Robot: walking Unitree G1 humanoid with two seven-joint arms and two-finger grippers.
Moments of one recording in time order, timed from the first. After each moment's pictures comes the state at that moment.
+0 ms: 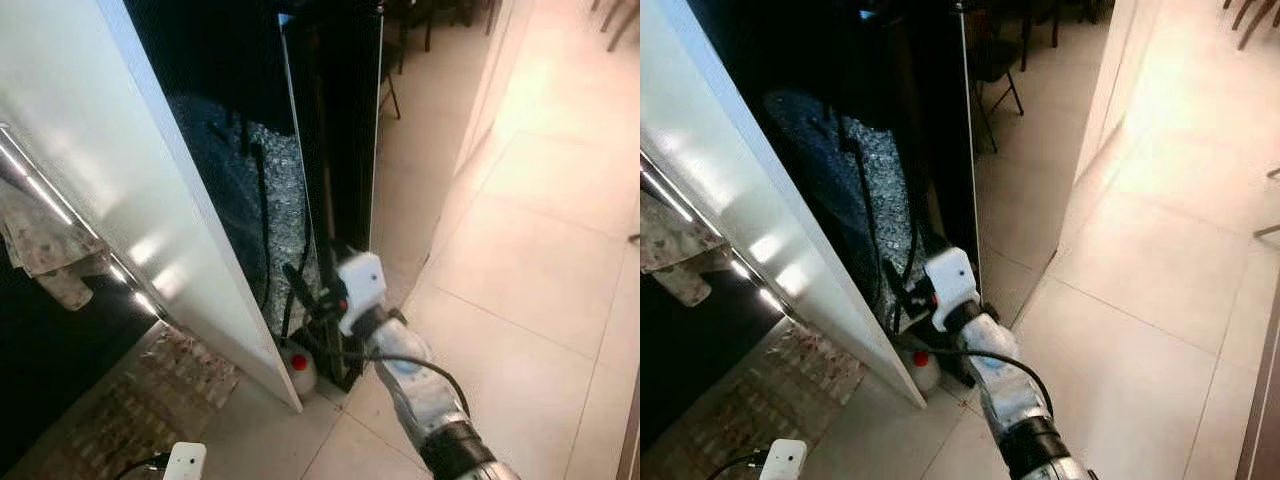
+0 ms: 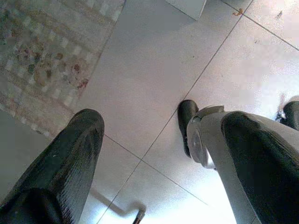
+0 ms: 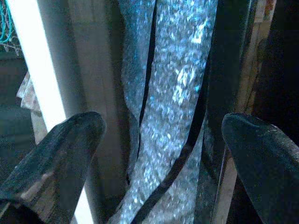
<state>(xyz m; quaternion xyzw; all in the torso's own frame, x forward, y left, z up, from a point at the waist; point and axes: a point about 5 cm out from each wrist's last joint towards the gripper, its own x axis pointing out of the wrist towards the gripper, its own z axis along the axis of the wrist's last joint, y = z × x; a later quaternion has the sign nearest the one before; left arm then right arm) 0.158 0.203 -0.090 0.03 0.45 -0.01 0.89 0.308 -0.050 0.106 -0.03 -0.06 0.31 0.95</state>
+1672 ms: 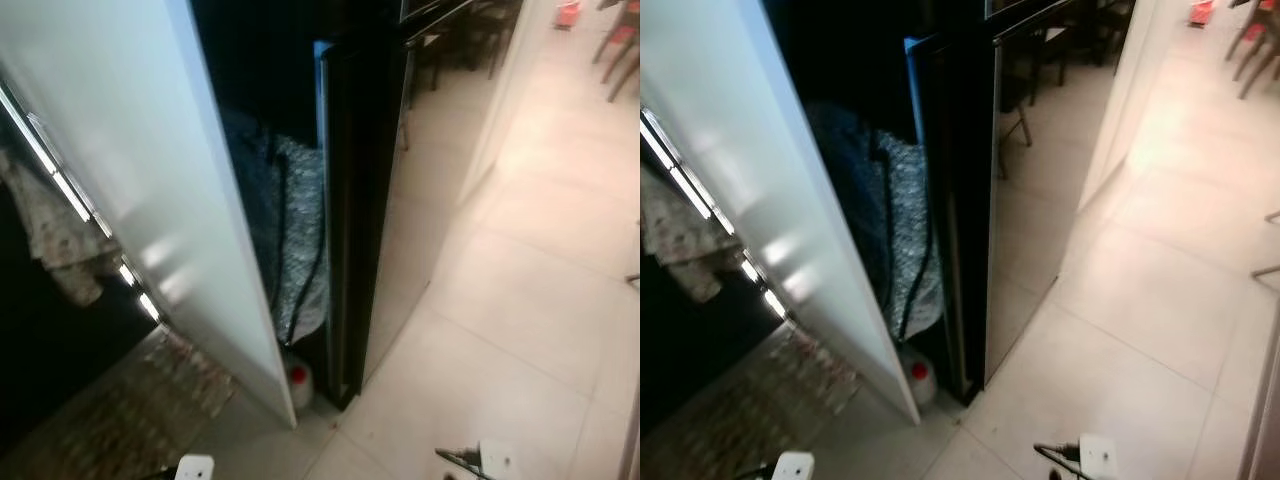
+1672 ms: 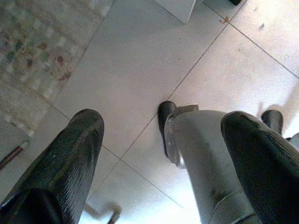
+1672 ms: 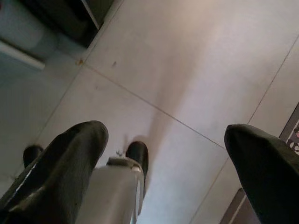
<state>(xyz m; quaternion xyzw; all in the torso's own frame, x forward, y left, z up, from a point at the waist) 0.147 0.189 -0.096 0.02 0.46 -0.01 0.89 0.143 -0.224 -0.094 0.03 0.48 -0.09 0.87</state>
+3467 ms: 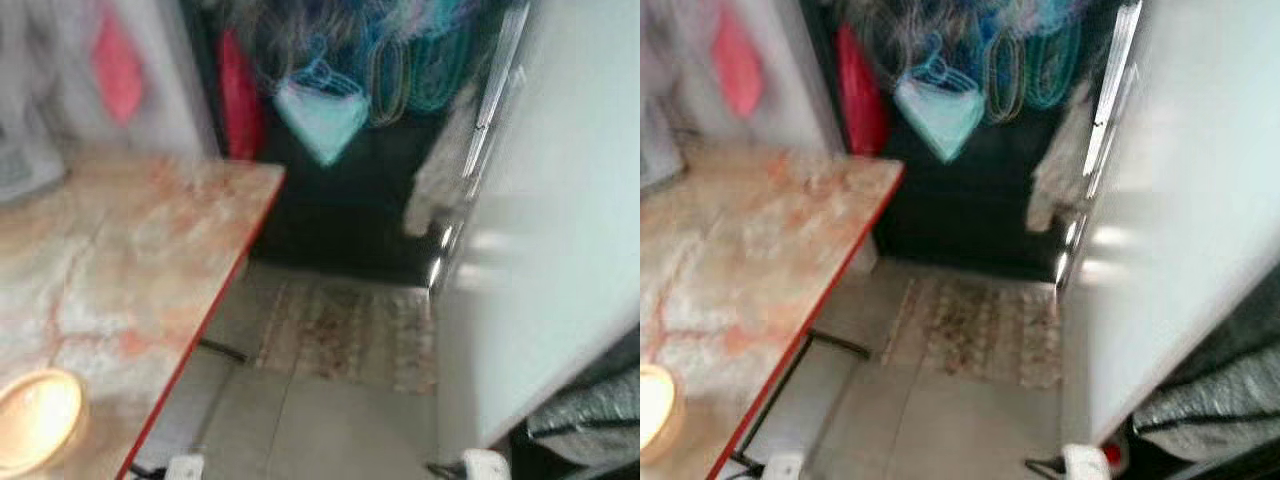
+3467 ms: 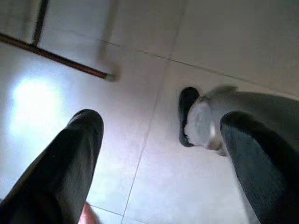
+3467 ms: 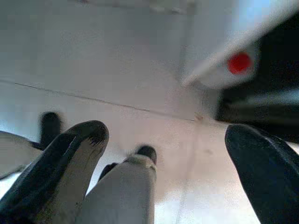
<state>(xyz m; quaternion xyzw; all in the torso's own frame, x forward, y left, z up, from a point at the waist) 0.142 0.205 -0.096 0.02 0.47 0.02 0.88 0.138 -0.206 -0.100 0.01 0.50 -0.05 0.86</state>
